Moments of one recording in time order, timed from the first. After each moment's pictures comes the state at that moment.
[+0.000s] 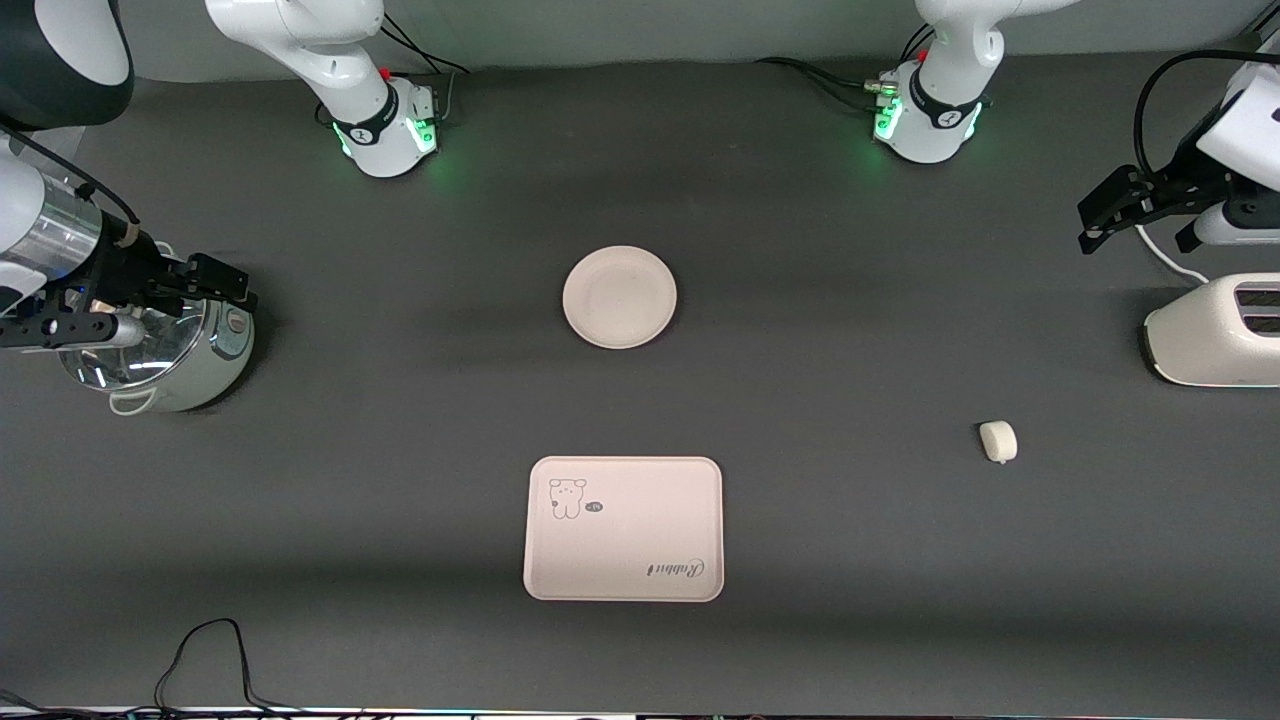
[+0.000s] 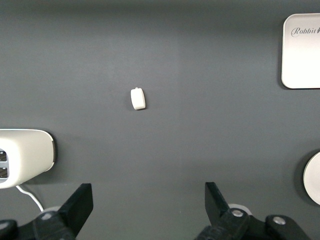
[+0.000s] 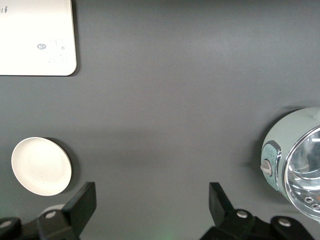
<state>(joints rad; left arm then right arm) 0.15 -0.18 -0.21 -1.75 -0.02 1.65 -0.04 -0.02 0.00 0.05 -1.71 0.09 1.63 0.04</state>
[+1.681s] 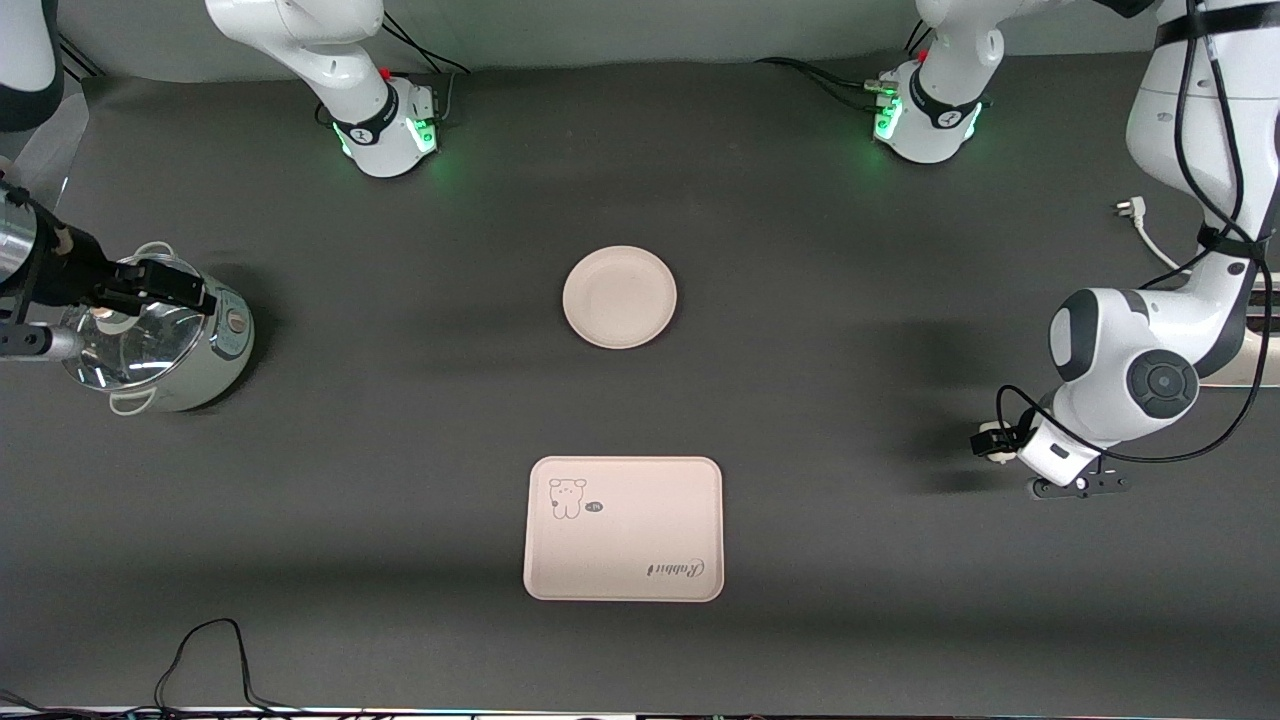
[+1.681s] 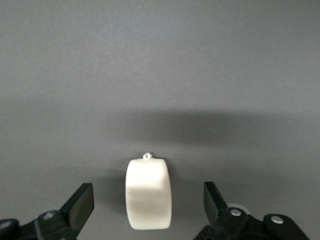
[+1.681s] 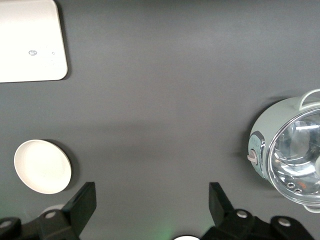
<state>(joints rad) 0.22 0.56 -0.18 -1.90 0.19 2.42 -0.19 -0.02 0.09 -0.01 -1.54 0.09 1.50 0.05</state>
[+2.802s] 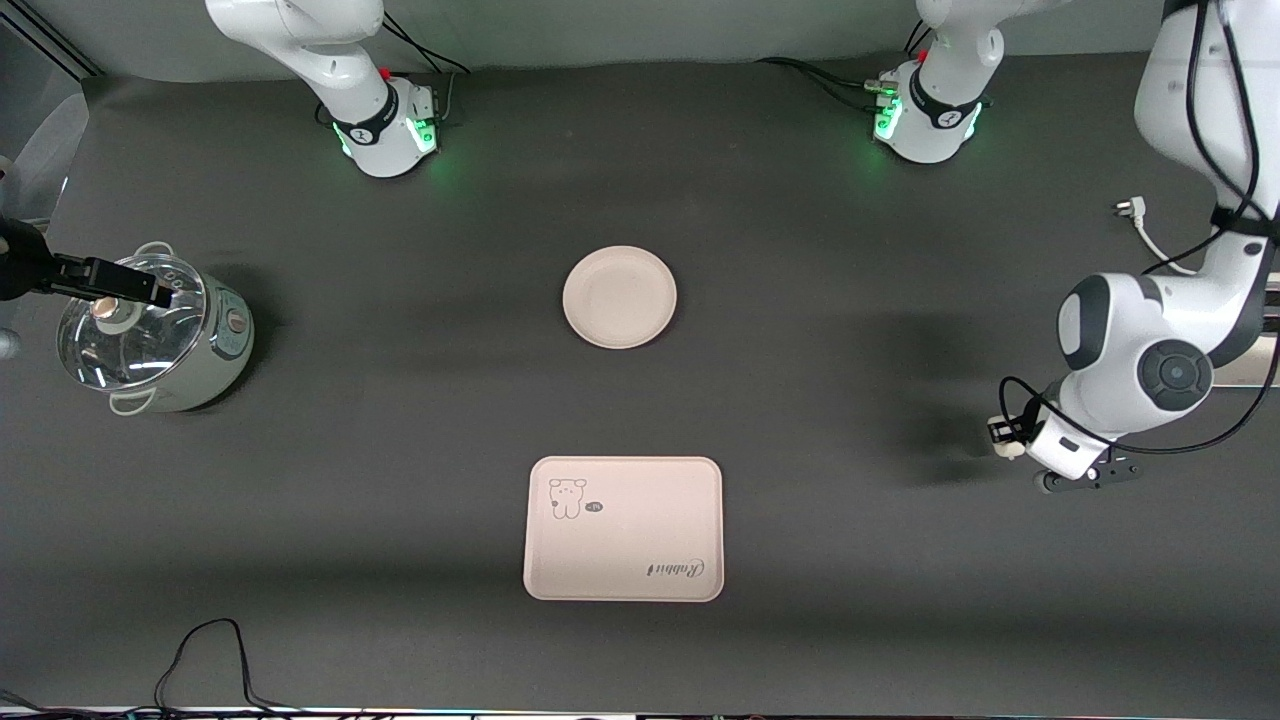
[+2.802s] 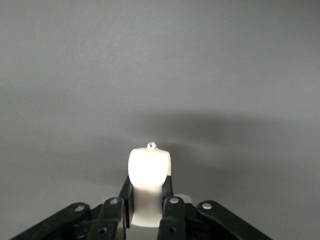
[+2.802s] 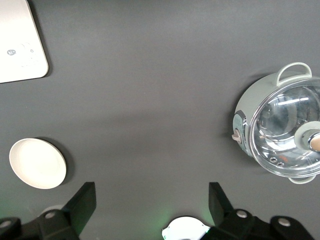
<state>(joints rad) 0.22 0.42 -0.26 -1.90 0.19 2.26 -0.27 -0.02 0.12 -0.08 -1.47 0.08 1.39 0.07</state>
